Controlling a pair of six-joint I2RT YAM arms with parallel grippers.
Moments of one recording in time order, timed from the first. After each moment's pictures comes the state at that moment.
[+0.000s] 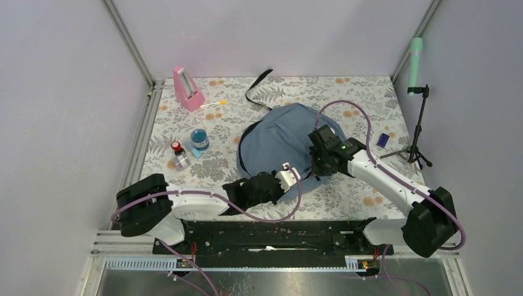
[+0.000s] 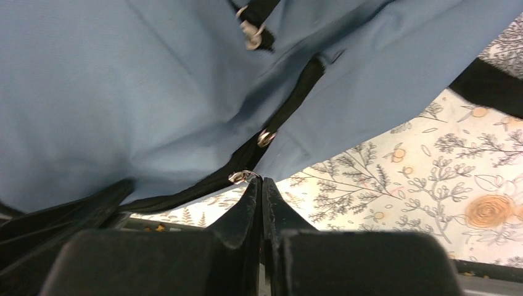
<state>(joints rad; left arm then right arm) -1.18 1.49 0.66 0.36 -0.16 0.04 0.60 1.29 0.96 -0.82 0.10 0.54</state>
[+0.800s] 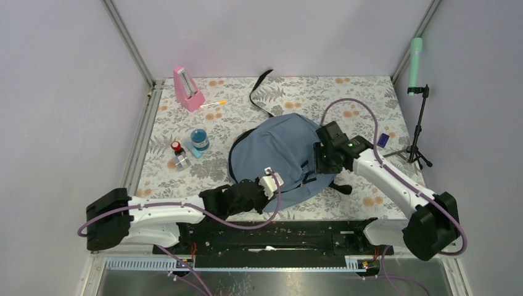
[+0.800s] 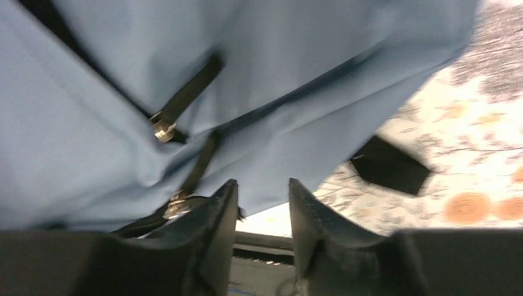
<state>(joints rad) -1.23 1.20 0.53 0.19 -0.16 -0.09 0.56 1.29 0.98 -0.85 0.07 0.49</state>
